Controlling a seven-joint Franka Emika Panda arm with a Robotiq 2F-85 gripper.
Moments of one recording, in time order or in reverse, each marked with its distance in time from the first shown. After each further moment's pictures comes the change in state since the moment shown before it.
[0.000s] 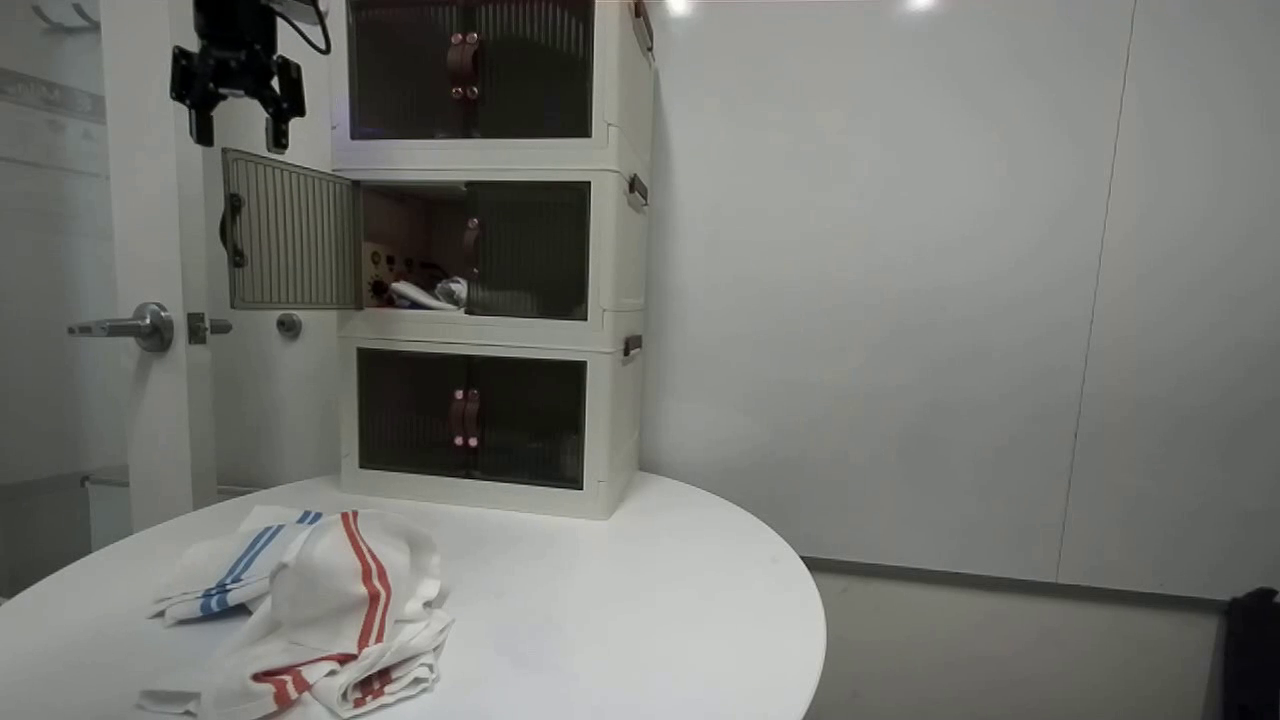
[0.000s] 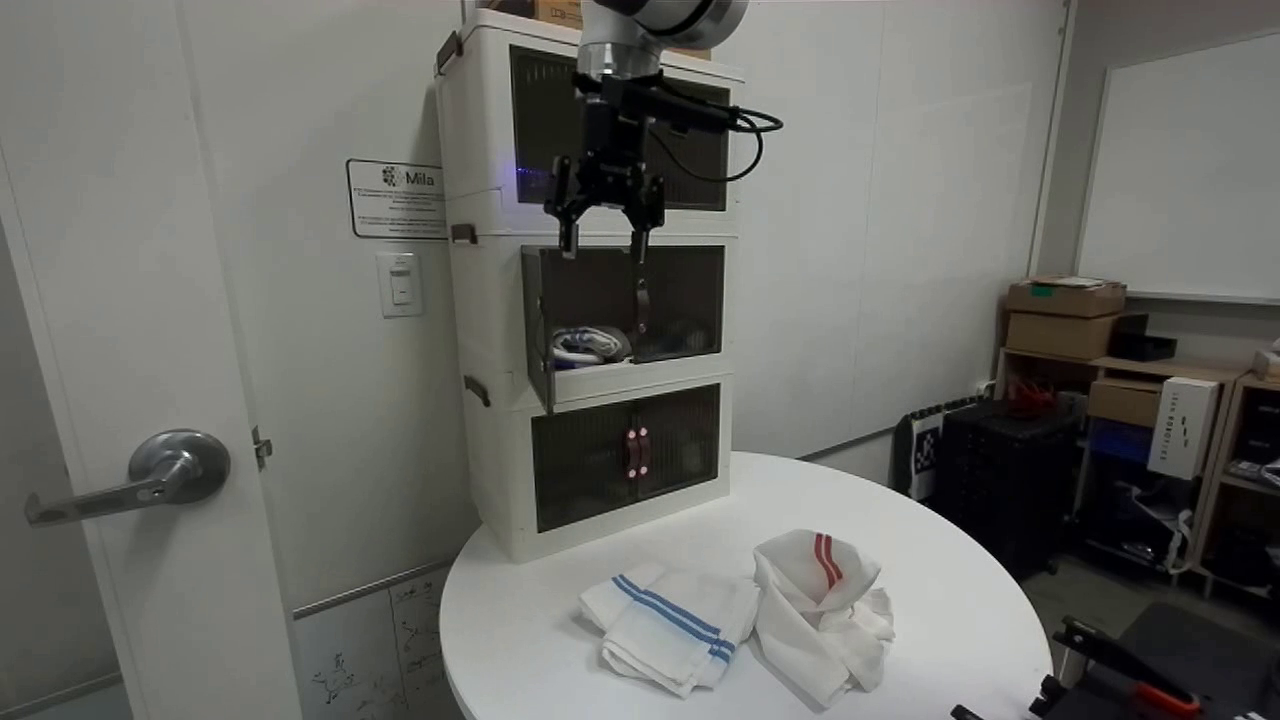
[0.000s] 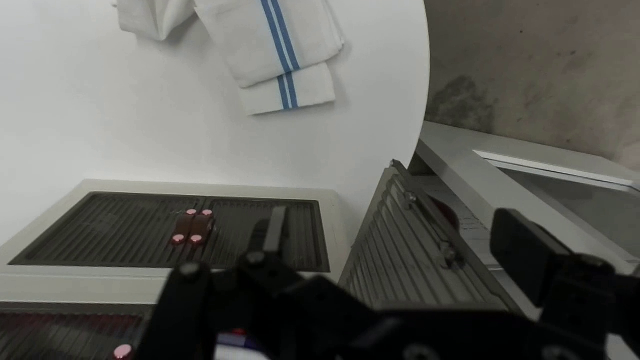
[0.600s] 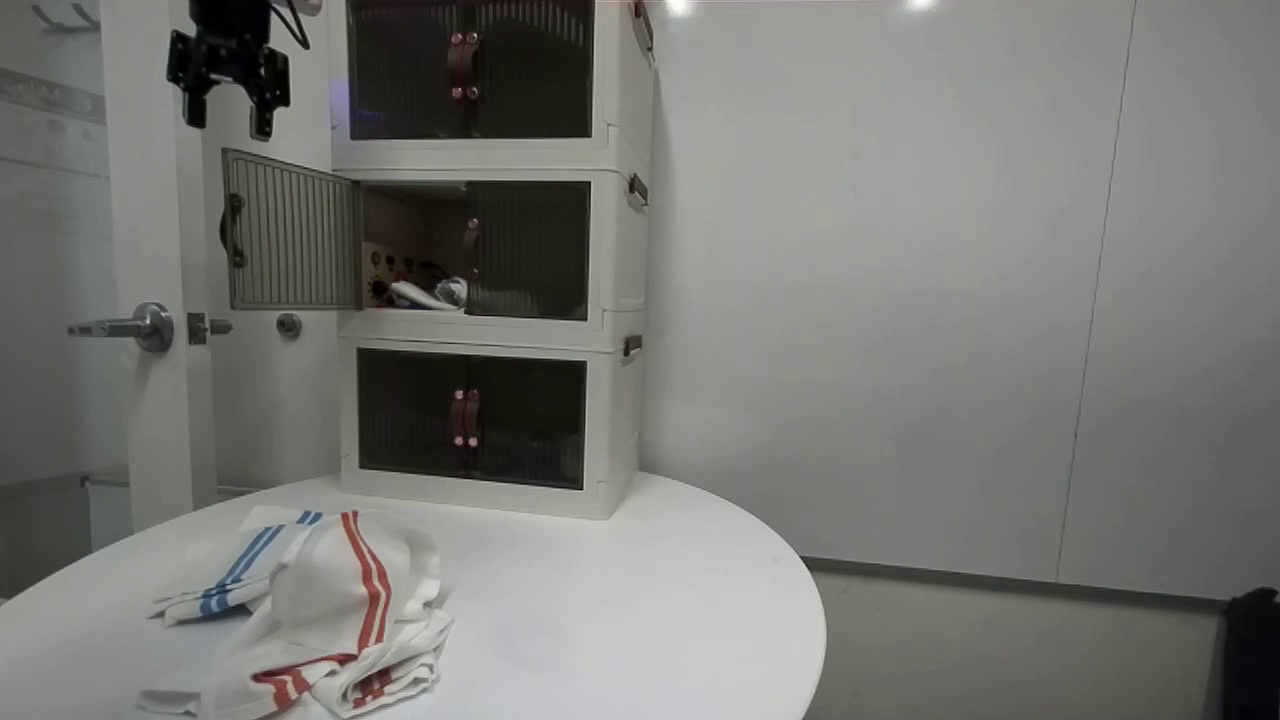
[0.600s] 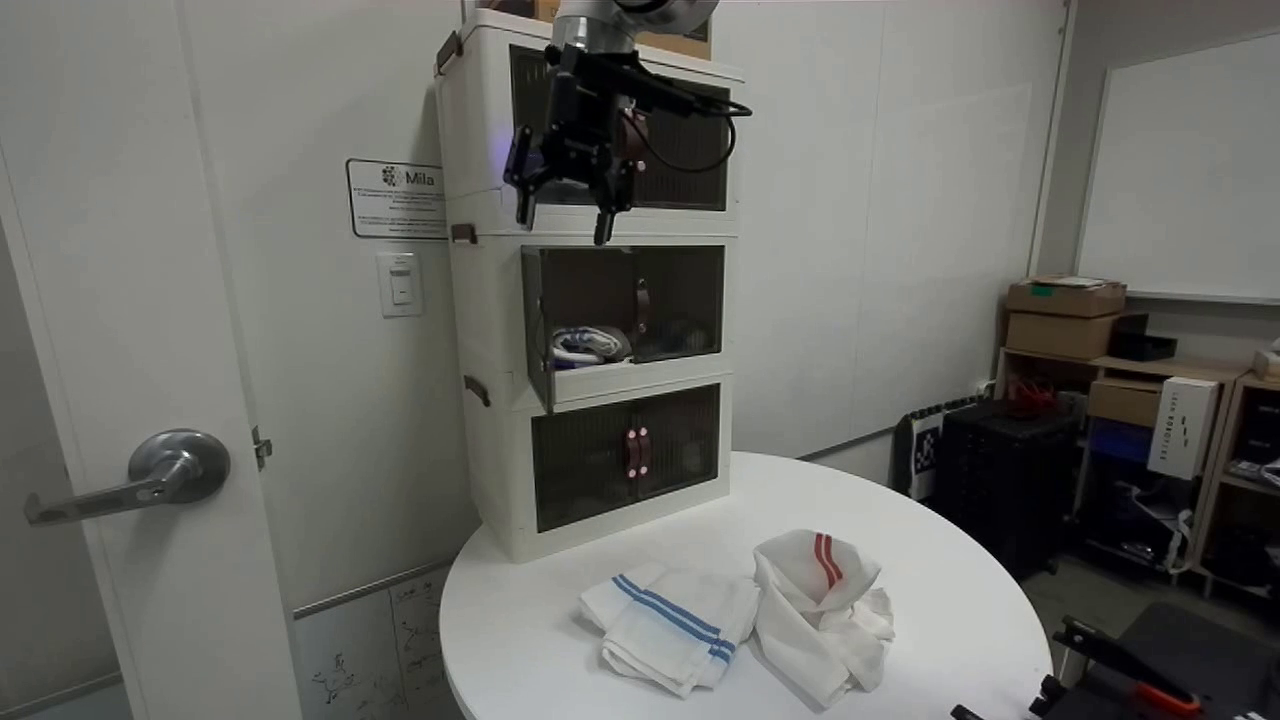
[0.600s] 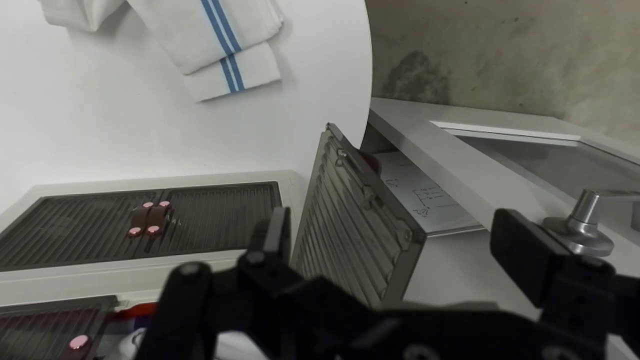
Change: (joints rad) arm 0.021 0.078 0.005 0.147 0.071 -0.021 0.091
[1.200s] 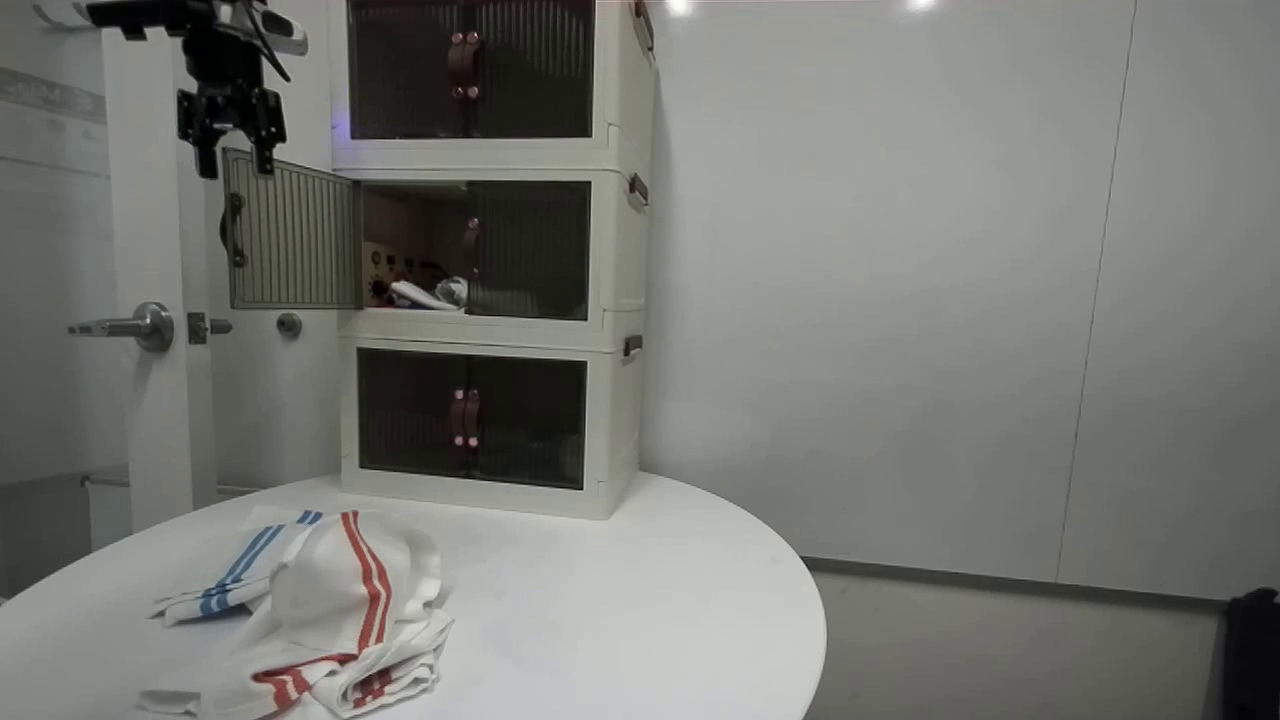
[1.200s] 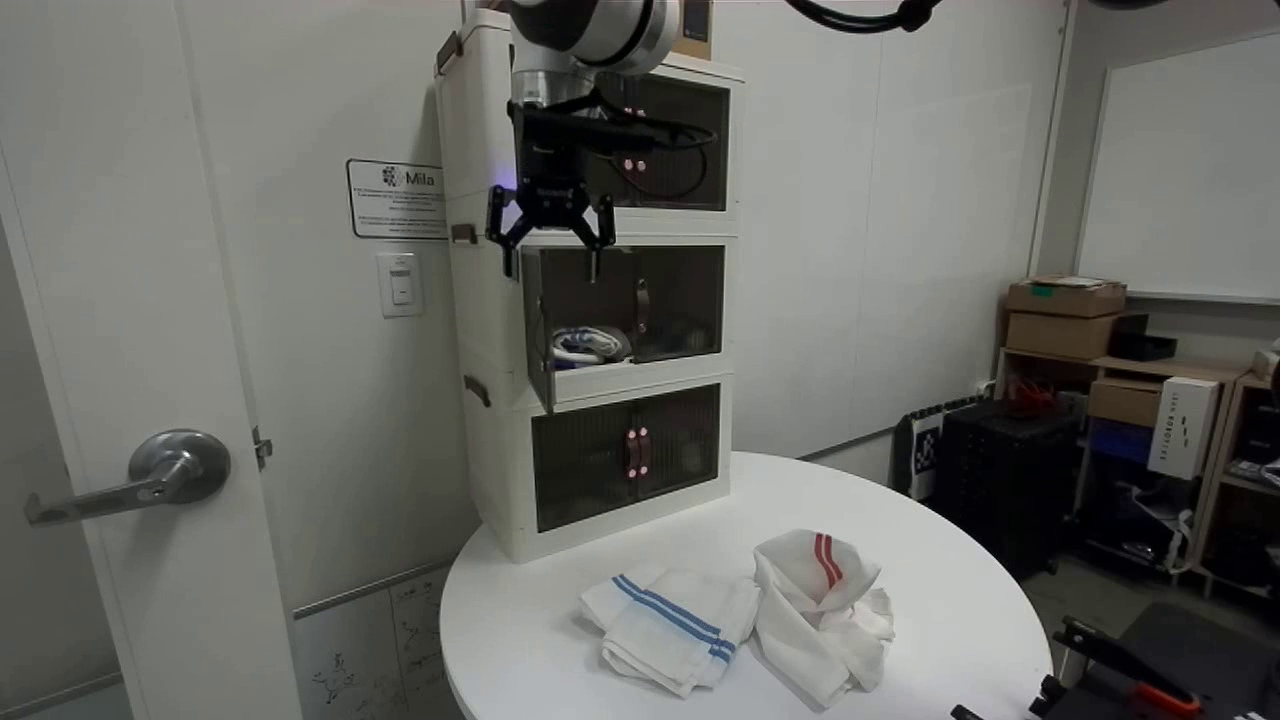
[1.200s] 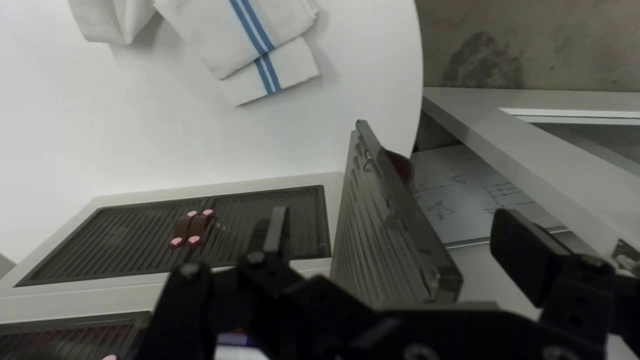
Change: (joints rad) arm 0.084 0.116 -0.022 0.059 -0.180 0.001 0.203
